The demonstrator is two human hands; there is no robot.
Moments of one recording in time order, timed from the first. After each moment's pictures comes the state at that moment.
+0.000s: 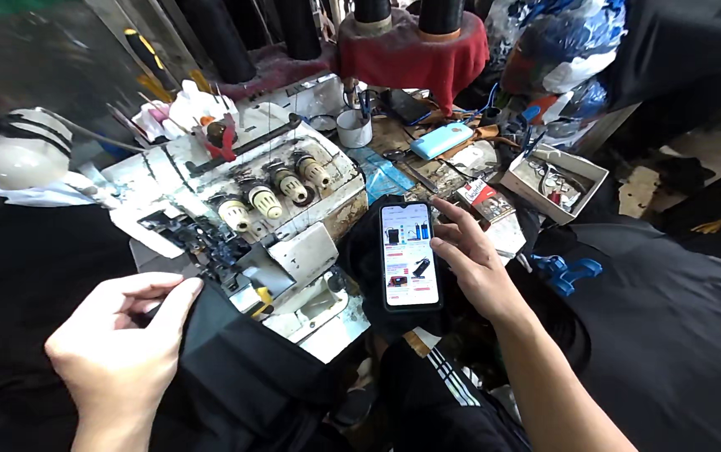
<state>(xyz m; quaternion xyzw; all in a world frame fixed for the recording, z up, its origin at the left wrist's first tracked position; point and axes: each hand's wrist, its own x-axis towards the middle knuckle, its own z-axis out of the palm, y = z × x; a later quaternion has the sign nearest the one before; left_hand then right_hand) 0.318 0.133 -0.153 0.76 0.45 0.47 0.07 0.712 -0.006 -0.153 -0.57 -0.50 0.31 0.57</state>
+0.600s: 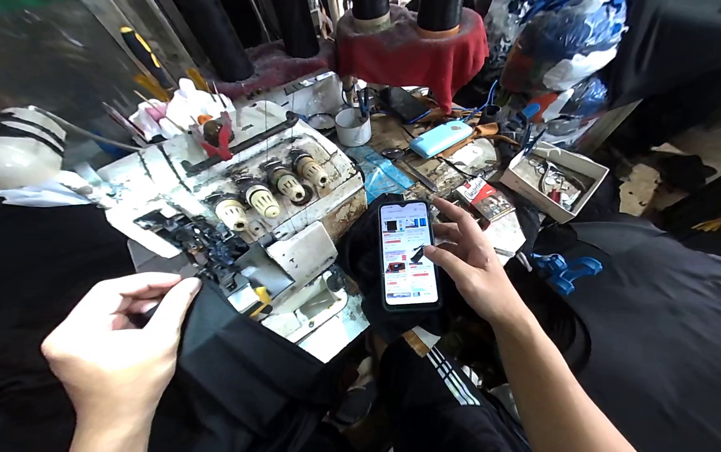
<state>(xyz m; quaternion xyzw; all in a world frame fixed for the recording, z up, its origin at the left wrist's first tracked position) 0.317 0.133 -0.154 0.75 0.45 0.47 0.07 0.710 -0.007 -0.155 -0.55 -0.50 0.32 0.59</state>
